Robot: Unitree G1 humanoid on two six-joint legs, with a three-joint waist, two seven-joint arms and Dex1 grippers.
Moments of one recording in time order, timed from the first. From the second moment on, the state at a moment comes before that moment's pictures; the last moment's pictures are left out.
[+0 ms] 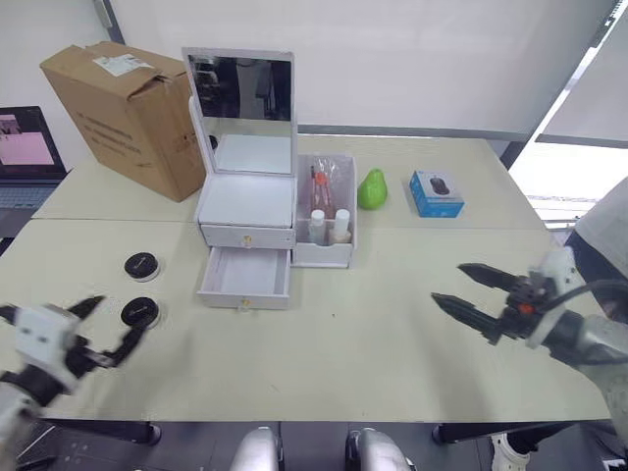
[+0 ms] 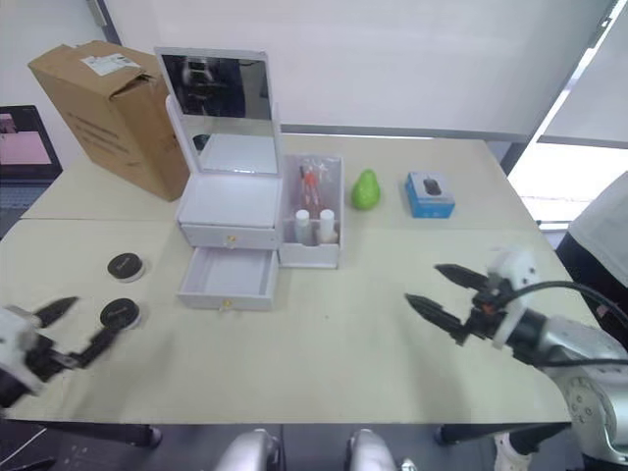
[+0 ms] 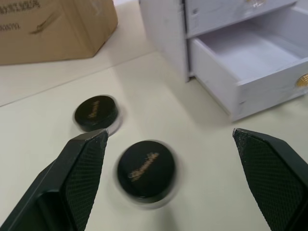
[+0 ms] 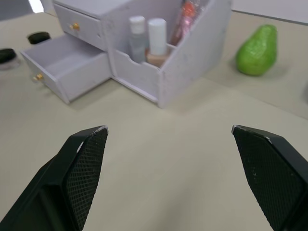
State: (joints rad) left arm 0.44 0.83 0.66 -0.14 -0.58 0.18 -0.77; right arm 0.17 -0.73 -0.45 -0.38 0.67 0.49 0.88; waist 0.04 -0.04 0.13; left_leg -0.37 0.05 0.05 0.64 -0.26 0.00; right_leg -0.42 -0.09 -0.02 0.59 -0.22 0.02
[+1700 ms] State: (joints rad) left arm 0.49 0.28 0.59 -0.31 -0.35 0.14 -0.44; right arm -0.46 -0.67 0.00 -0.44 0.71 0.62 0.91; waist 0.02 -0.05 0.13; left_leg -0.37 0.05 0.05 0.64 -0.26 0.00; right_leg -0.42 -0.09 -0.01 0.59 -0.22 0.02
